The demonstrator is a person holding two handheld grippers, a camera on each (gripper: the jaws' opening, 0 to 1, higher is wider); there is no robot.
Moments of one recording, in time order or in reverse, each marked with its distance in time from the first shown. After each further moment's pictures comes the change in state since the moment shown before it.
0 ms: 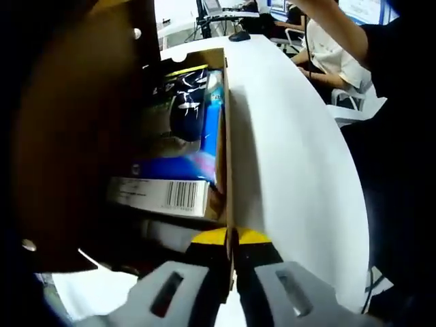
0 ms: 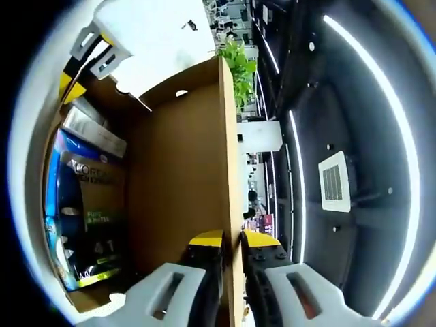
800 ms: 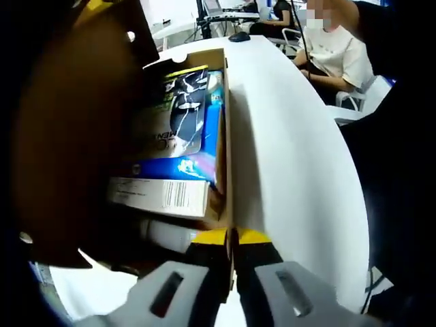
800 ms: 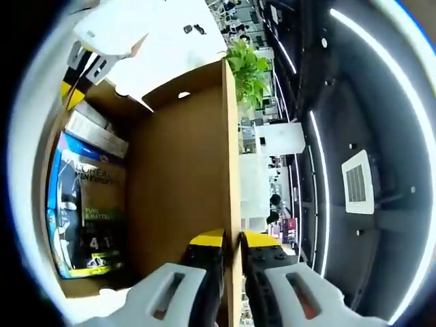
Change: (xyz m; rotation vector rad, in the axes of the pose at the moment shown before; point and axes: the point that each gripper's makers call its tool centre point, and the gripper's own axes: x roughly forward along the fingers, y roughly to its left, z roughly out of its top) left arm -0.001 0.003 -0.001 -0.002 -0.004 0.001; right arm 0.034 -0.008 -0.009 0.021 -0.033 0.169
